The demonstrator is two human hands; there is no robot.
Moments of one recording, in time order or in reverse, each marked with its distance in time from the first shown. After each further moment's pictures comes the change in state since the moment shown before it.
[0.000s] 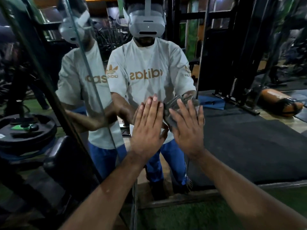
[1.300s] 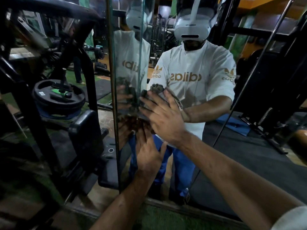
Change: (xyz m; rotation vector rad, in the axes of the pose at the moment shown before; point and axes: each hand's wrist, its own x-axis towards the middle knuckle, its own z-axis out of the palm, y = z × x) left_hand -0.095 0.015 0.028 -0.117 -0.035 -0.896; right_hand 0.081 -0.098 0.045 0.214 -0.196 -0.604
